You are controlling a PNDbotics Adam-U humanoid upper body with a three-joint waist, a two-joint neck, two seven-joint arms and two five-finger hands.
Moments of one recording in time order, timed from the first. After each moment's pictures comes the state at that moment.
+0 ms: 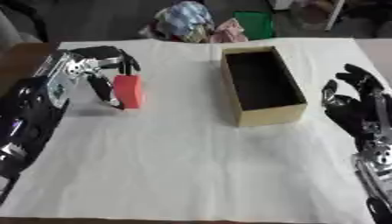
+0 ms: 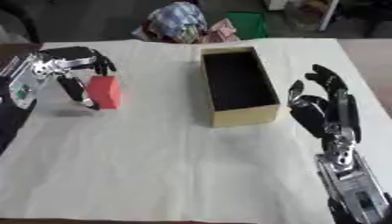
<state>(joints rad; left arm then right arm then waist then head) -0.94 0.48 -0.19 -0.90 -0.90 -0.27 -0.54 -0.38 -0.28 0.17 -1.61 -0.04 0.08 -0.41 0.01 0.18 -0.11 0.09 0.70</state>
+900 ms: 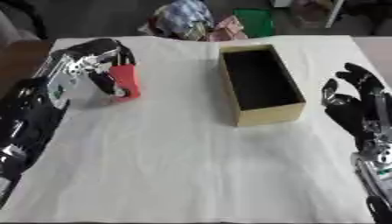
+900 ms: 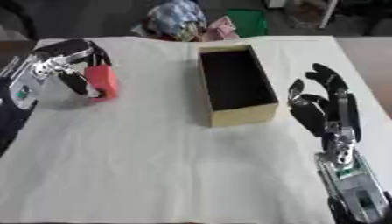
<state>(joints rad) -0.96 0.47 -0.17 -0.97 -0.85 -0.19 -0.36 -0.38 -0.28 0.17 -1.61 -0.04 0.08 -0.41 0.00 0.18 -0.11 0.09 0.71</state>
